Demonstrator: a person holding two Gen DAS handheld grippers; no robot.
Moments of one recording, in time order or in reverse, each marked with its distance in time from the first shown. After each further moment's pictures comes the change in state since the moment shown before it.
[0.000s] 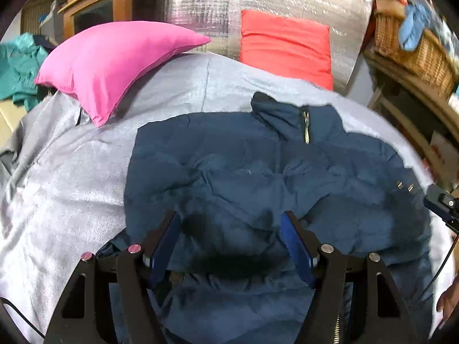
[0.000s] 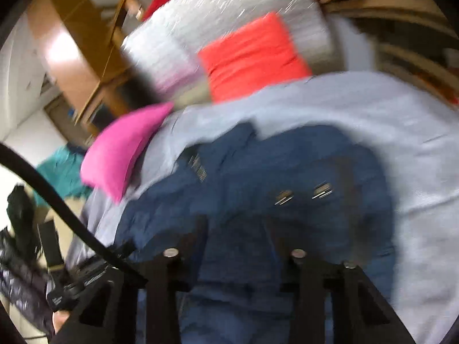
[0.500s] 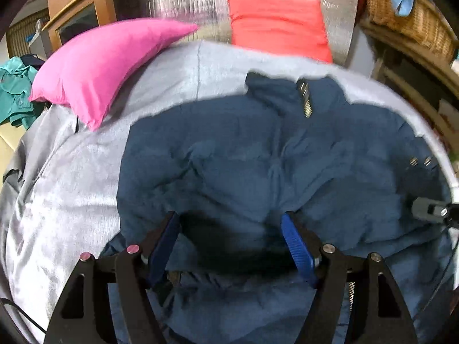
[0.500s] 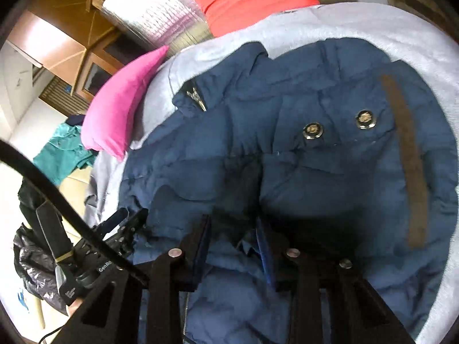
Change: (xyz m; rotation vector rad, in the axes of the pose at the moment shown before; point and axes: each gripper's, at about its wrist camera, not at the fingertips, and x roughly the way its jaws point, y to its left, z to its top) left arm 0.005 -0.011 -0.003 0.088 0.036 0.038; right arm 0.041 -0.015 -0.008 0.104 0.286 0.079
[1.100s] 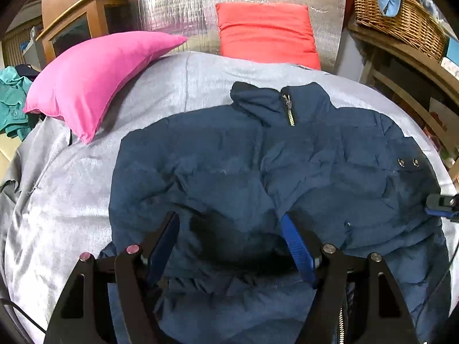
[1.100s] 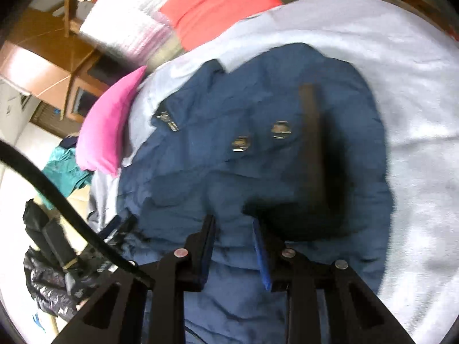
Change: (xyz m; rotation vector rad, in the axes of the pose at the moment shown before) left arm -0.008 -0.008 -0.002 0.039 -0.016 -0.011; right arm -0.038 -0.047 0.000 0.123 0.009 -0.041
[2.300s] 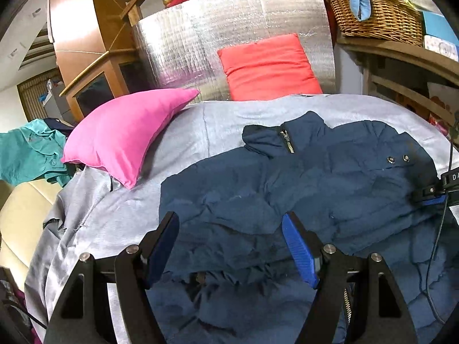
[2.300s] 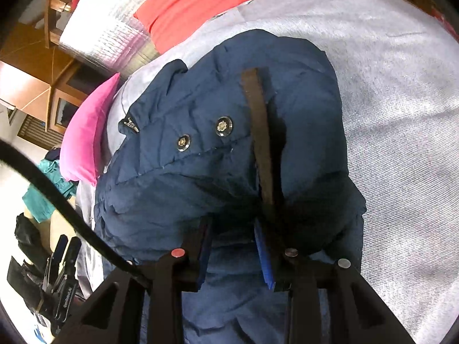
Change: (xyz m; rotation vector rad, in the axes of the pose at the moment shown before) left arm -0.064 -0.019 -0.013 0.138 -0.221 0.165; right arm 0.020 -0.031 0.002 0.058 -0.012 -0.038
